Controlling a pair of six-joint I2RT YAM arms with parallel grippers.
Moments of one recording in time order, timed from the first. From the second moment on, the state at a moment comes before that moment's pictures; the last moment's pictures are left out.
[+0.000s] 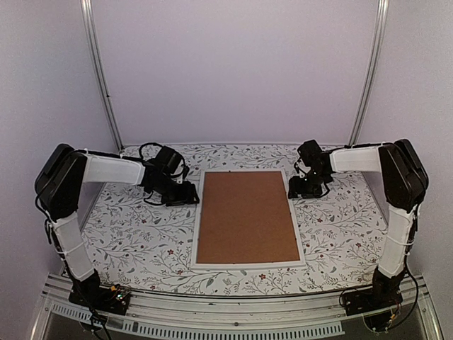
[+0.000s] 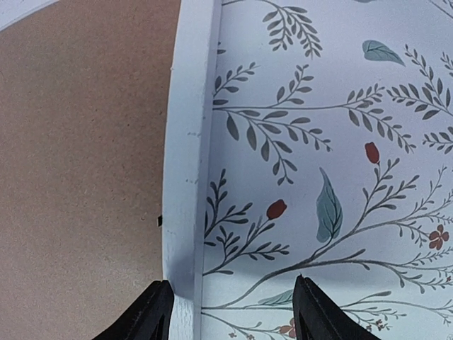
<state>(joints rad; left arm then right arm) -0.53 1.85 1.12 -0.32 0.16 -0.48 0.41 1.96 1.31 -0.52 -0.03 0.33</state>
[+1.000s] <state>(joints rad) -0.53 2.05 1.31 -0.34 0.18 -0.45 0.38 2.07 1.43 -0.52 -0.04 0.30</state>
